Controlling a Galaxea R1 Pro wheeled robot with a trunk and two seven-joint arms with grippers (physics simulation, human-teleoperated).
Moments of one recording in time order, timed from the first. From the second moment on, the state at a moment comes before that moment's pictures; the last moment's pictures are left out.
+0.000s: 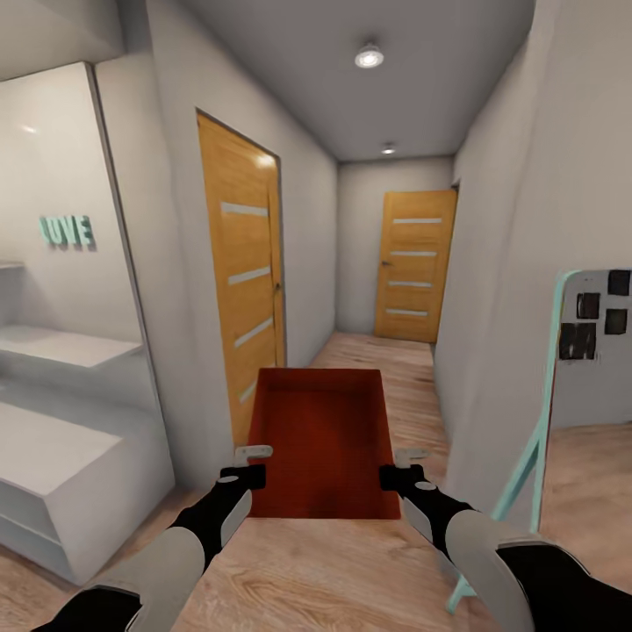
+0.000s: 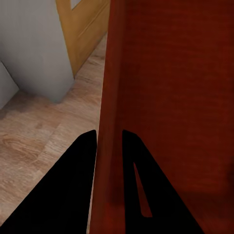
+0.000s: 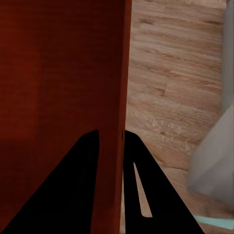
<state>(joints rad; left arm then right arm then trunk) -0.76 -0.13 -0.11 -0.32 0.15 0.12 0.24 -0.88 0.06 0.04 -0.01 0.01 -0.14 -0.04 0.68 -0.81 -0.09</state>
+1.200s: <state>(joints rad) -0.76 -0.13 -0.11 -0.32 0.15 0.12 0.24 -0.88 0.06 0.04 -0.01 0.01 -0.14 -0.05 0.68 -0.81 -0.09</state>
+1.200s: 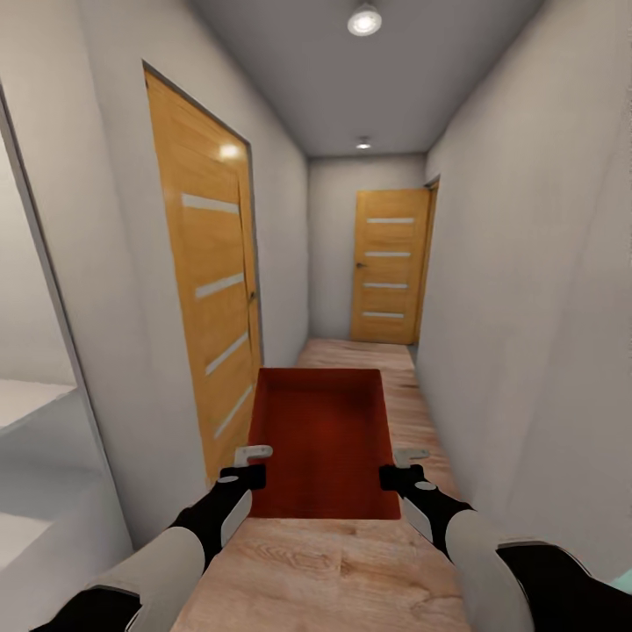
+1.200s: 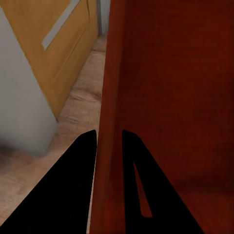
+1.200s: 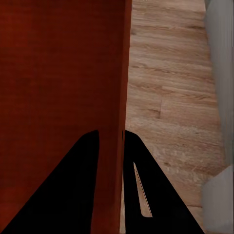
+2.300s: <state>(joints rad) -0.76 -0.13 -0.15 -0.31 0.21 0.10 0.24 -0.88 0.06 0.05 -0.01 0.01 -0.14 -0.05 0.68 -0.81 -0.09</state>
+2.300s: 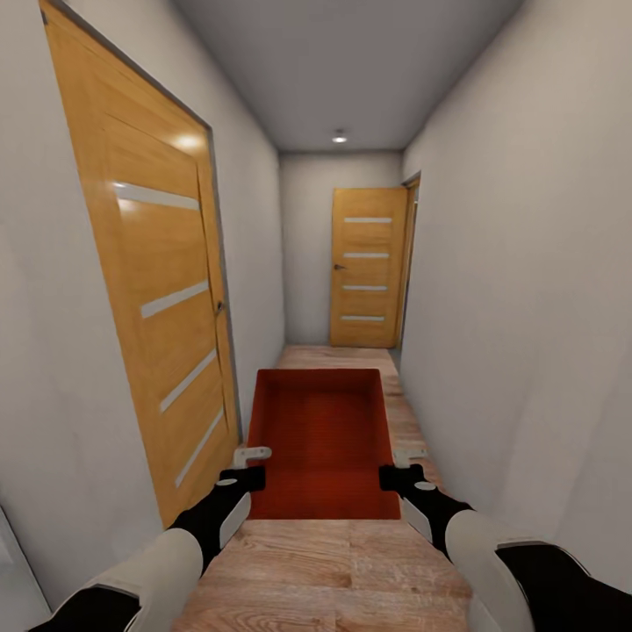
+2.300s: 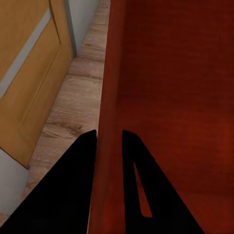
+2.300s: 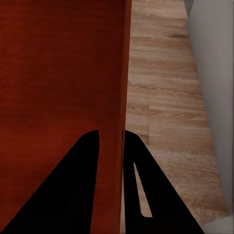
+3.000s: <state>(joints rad) -0.76 -0.11 -0.22 -0.32 0.29 0.10 0.24 -0.88 0.07 0.06 -0.01 0.00 -0.14 -0.05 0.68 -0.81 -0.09</state>
